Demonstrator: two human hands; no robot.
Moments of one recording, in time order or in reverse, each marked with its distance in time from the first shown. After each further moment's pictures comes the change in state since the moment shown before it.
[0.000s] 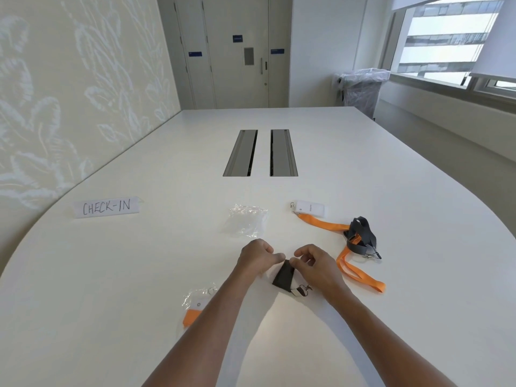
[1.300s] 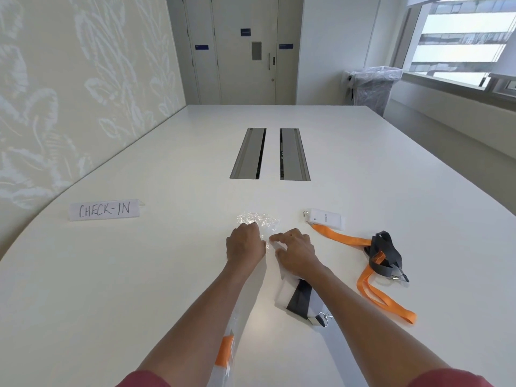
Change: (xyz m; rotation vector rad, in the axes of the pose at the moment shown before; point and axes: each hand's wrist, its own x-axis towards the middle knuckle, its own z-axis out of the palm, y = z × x) left_hand 0.086 -0.012 -0.033 0.519 0.314 0.187; right_hand 0.104 -0.036 0.066 -0.407 -0.195 -0.120
